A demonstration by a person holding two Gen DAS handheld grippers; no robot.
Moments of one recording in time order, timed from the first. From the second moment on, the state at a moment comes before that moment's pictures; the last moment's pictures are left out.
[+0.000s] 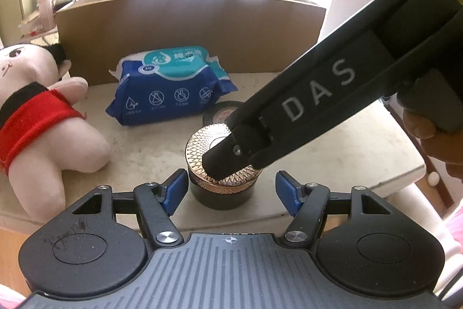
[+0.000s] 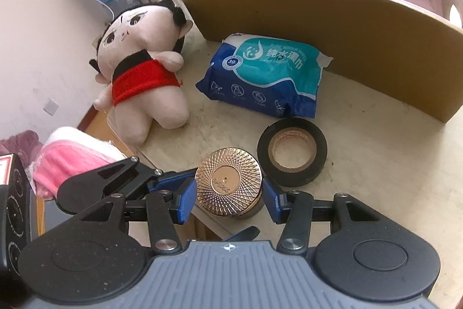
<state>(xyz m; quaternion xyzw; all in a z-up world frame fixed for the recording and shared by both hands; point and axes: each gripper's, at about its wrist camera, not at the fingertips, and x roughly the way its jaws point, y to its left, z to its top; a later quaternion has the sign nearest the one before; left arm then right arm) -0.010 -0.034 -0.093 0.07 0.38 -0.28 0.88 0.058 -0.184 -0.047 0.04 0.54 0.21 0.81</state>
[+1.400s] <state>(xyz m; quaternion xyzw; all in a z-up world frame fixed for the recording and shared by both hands) 0.000 -0.040 -0.113 0.07 0.36 -0.32 0.87 0.070 -0.168 -0.059 -0.02 0.57 0.21 0.79</state>
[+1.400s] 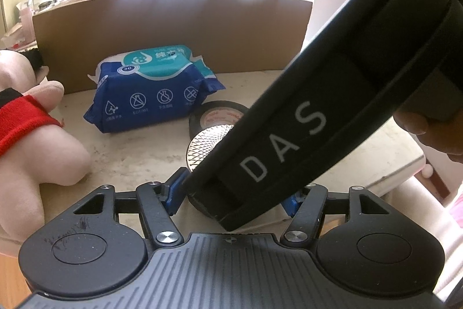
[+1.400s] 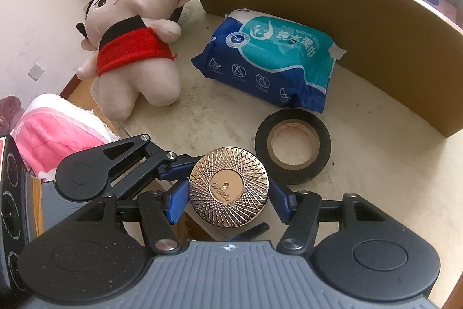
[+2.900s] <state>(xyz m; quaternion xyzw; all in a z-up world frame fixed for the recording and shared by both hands) -0.007 -0.045 -0.115 0.08 0.35 -0.32 0.88 0.070 -0.168 -0.062 -0.02 0.57 0.21 0.80</state>
